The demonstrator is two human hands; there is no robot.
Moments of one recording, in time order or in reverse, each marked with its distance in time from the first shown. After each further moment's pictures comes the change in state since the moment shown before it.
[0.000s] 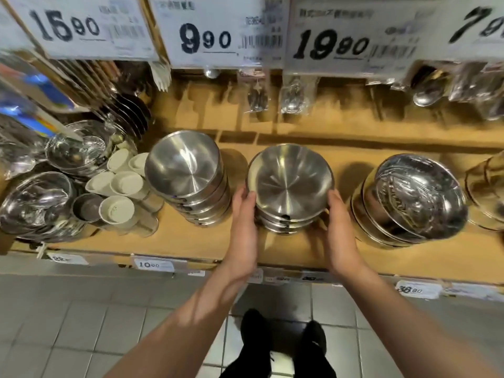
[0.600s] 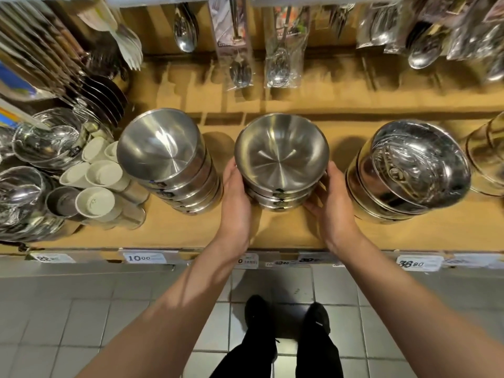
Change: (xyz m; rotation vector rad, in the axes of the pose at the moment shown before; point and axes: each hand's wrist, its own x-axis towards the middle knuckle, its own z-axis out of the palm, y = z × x) left_hand 0.015 0.005 0.010 -0.002 0.034 -0.006; right_hand 0.011 0.011 -0.003 0.141 0.026 0.039
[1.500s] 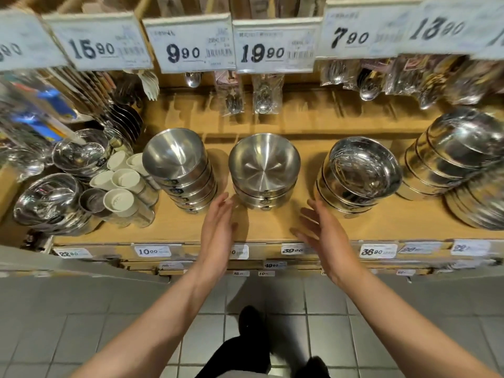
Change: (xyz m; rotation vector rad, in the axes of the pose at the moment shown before) left_hand -0.074 0.015 -0.036 0.081 -0.016 -0.062; right_hand -0.088 -0.017 -0.032 -0.041 0.073 0.153
